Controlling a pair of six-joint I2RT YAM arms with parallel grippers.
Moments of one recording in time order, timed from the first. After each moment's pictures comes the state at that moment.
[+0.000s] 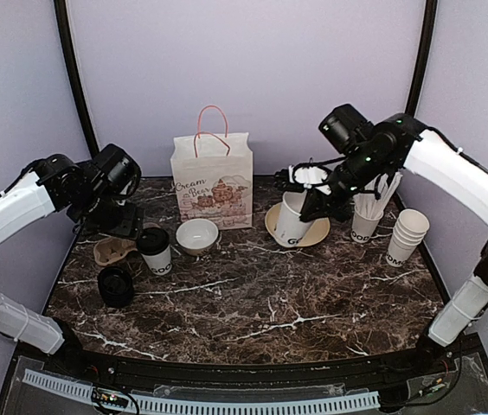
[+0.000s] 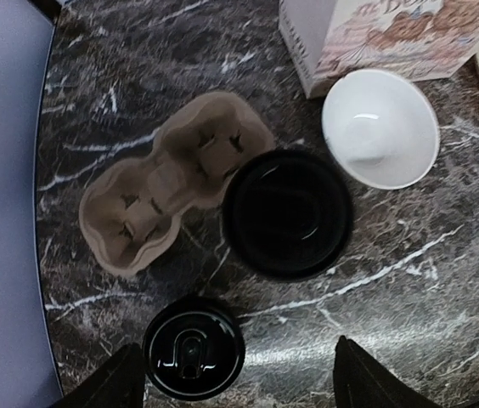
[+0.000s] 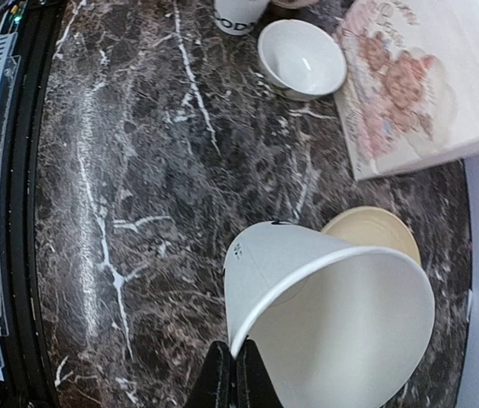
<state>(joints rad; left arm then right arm) -0.66 1.28 1.32 -1.15 -0.37 -0.47 0.71 1.57 1.75 -1.24 -0.29 -0.80</state>
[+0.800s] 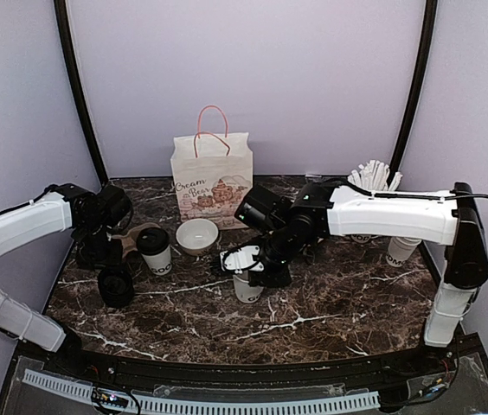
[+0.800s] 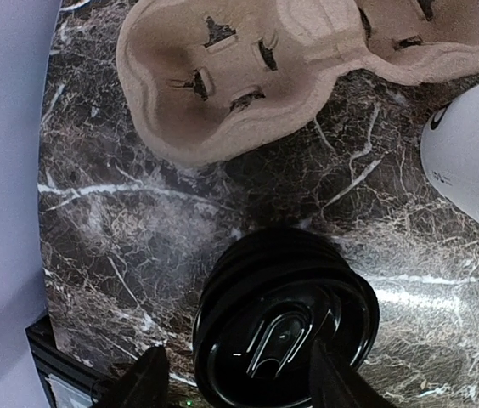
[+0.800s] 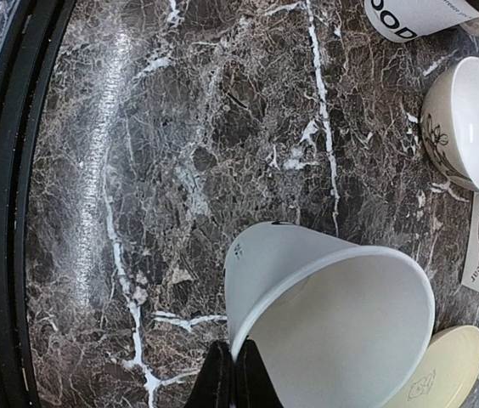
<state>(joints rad) -0.43 1.33 1.01 -1.19 -0.31 -0.60 1.10 1.82 1.56 -0.92 -0.10 -0.68</state>
